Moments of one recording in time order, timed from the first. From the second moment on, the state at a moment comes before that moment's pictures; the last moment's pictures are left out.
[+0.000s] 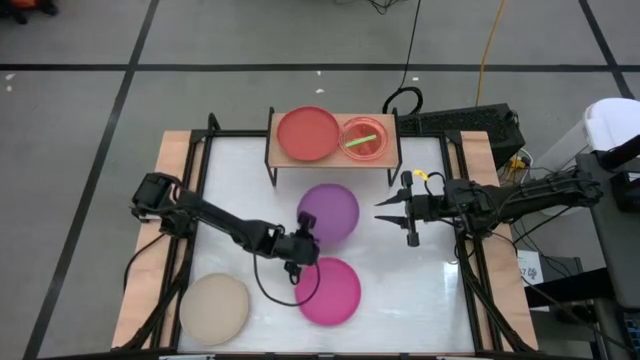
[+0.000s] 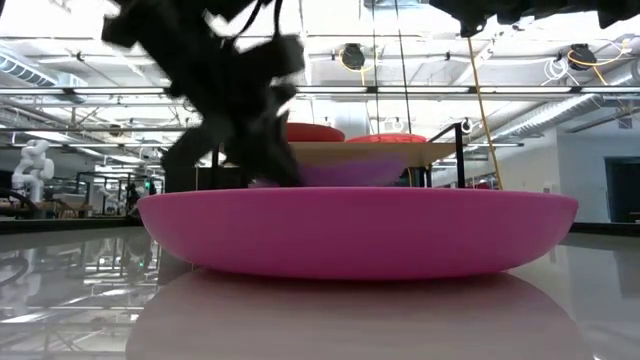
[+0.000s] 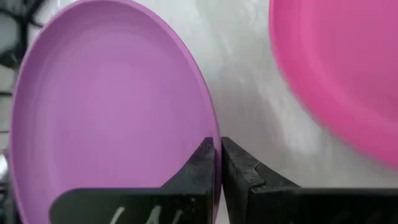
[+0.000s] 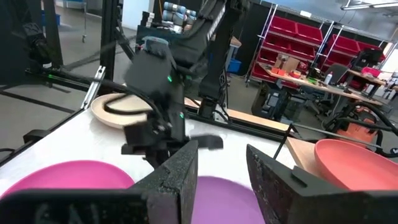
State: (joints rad) left arm -0.28 1.78 1.00 -0.11 -0.42 0.38; right arm 0.12 0.79 0.50 0.22 0.06 -0.23
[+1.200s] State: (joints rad) left arm 0.29 1.66 1.57 -0.79 -0.18 0.46; right arm 0.12 0.71 0.50 0.13 0.05 -0.22
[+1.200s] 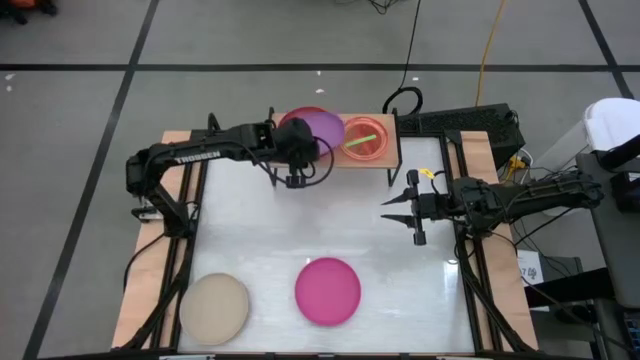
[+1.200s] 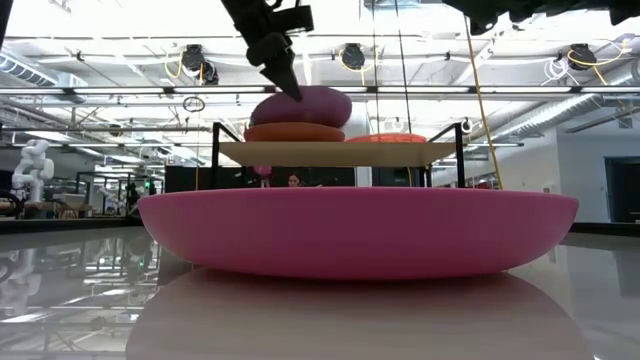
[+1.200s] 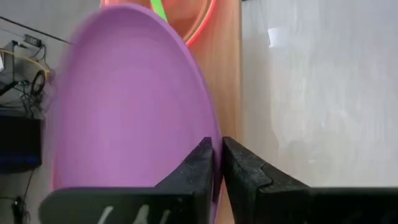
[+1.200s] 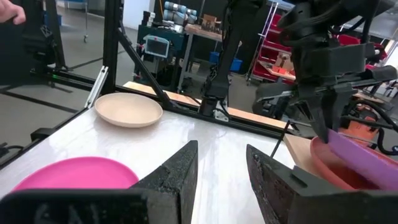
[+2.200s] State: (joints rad) left arm 0.05 1.35 1.57 -1.28 -0.21 -0.12; right arm 0.12 0.72 0.50 0.11 0.05 -0.14
